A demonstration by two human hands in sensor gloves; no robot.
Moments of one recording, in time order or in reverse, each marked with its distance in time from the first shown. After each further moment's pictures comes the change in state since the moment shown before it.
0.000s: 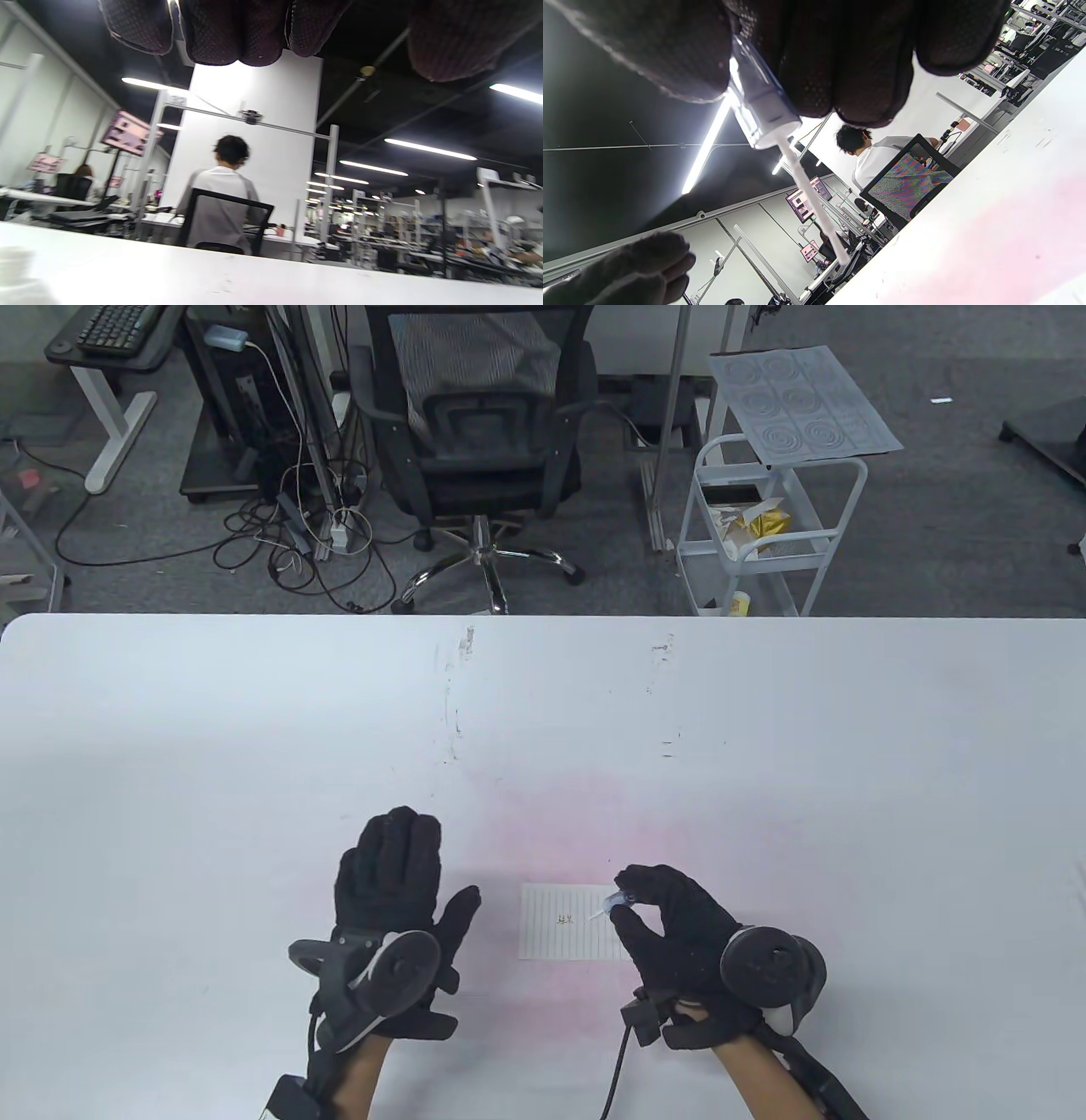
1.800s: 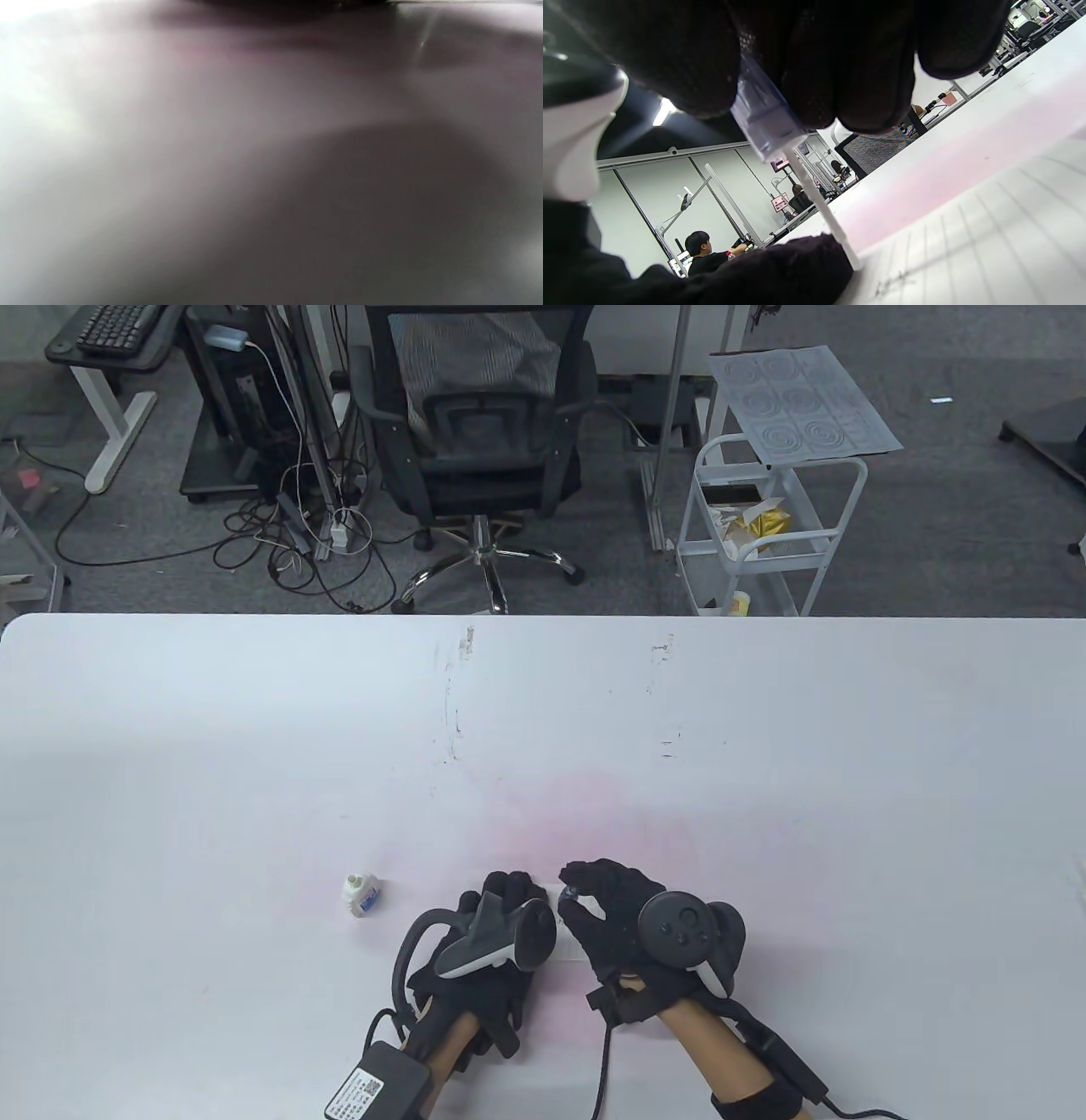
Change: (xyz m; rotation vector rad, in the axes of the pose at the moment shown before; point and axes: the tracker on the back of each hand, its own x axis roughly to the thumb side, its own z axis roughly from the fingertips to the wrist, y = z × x) left_hand 0.050 -0.127 0.000 -0.952 -0.146 -0.121; right_hand -0.011 0.064 -0.019 0.170 0.025 0.199
